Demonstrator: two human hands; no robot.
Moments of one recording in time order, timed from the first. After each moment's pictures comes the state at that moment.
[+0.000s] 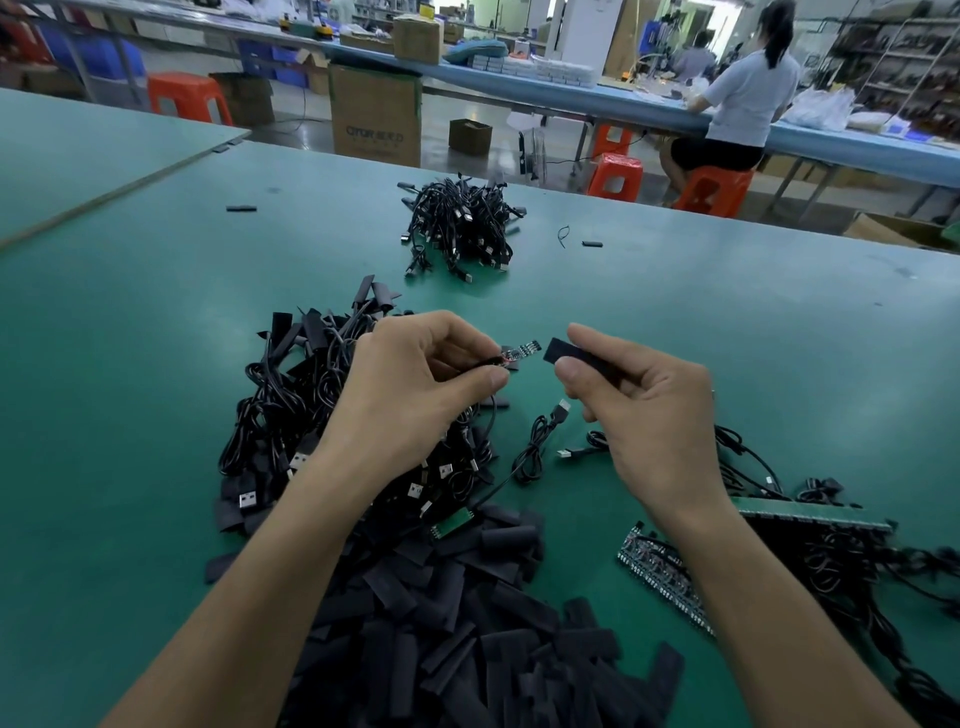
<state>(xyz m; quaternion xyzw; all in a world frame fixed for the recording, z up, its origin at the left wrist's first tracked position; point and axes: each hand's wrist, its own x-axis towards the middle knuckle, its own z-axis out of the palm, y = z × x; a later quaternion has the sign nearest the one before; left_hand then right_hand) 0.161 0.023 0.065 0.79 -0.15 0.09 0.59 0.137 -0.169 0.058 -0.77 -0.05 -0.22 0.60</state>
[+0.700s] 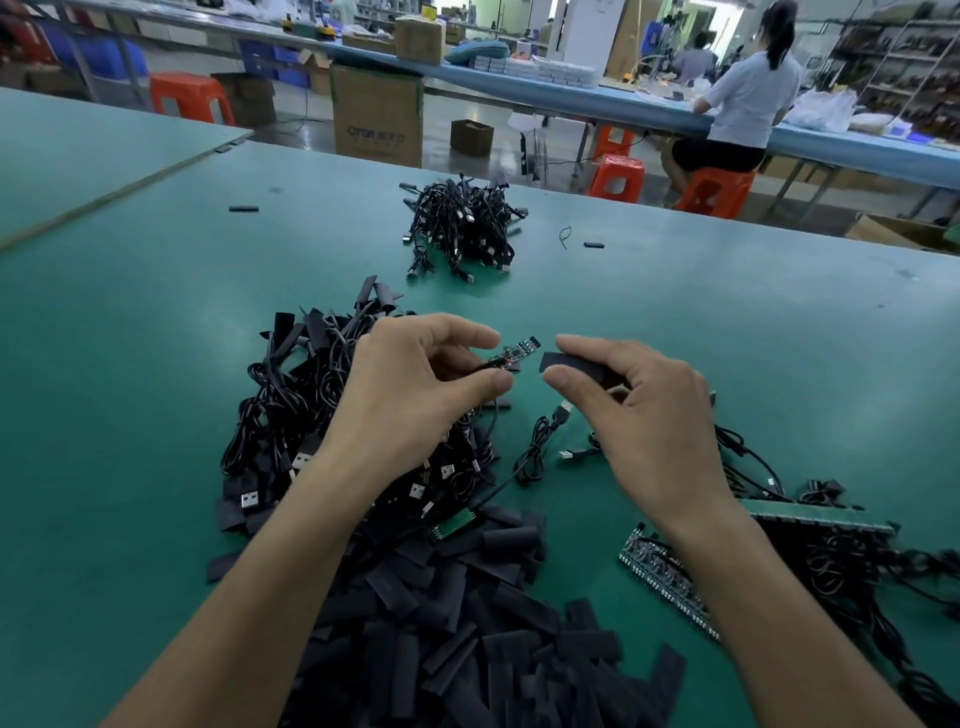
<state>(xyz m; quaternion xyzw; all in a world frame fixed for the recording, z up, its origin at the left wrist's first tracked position) 0.160 0.023 0.066 0.79 -0.12 0.08 0.60 0.133 -0.167 0.067 -0.88 -0.08 -0.26 0.40</state>
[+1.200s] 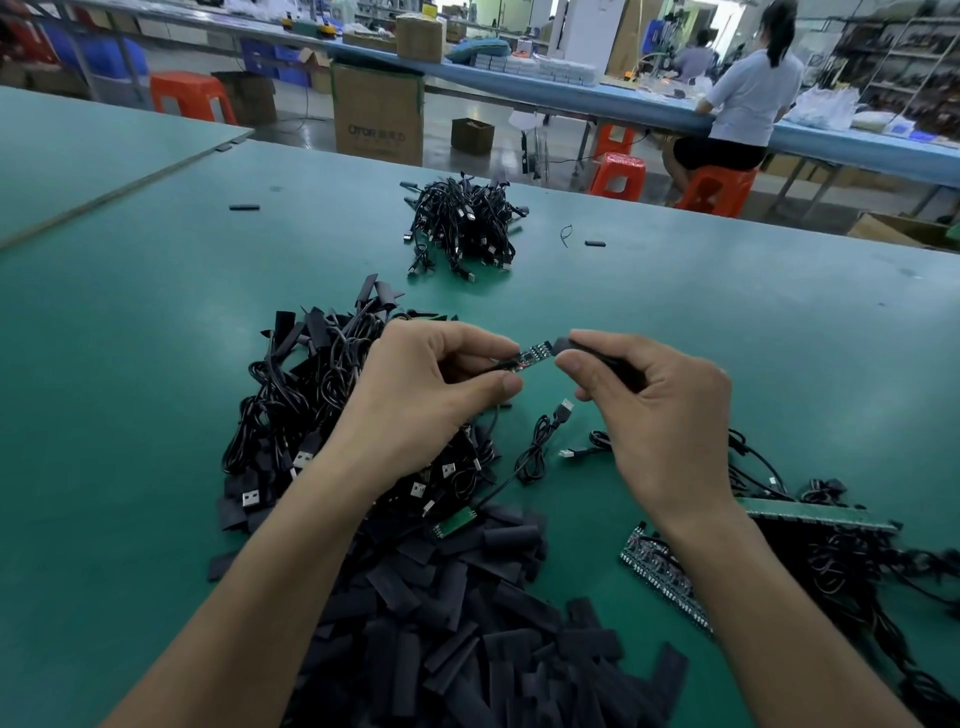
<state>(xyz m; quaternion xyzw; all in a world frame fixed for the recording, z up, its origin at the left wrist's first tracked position) 0.157 0.020 0.068 0.76 -0.15 0.04 0.64 0.134 -0.165 0.065 -0.82 -0.11 -0.33 0.46</state>
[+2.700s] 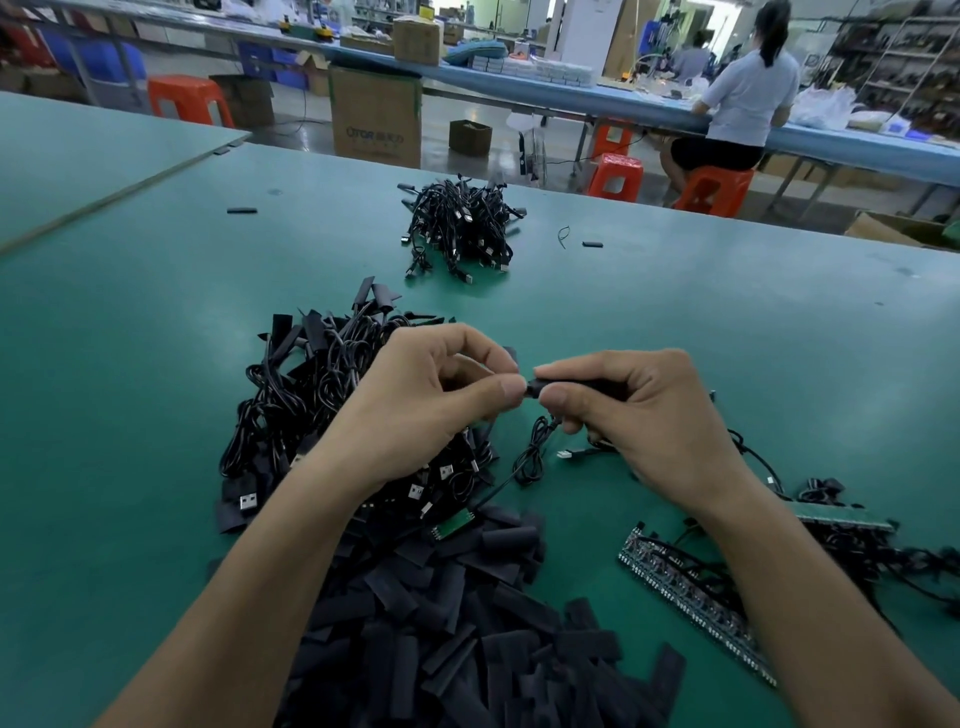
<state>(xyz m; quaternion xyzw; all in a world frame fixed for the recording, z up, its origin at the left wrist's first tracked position) 0.160 0.025 0.064 0.76 -0.20 -0.01 0.62 0.138 -0.179 0.073 -0.81 -0.17 -0.10 0.56</state>
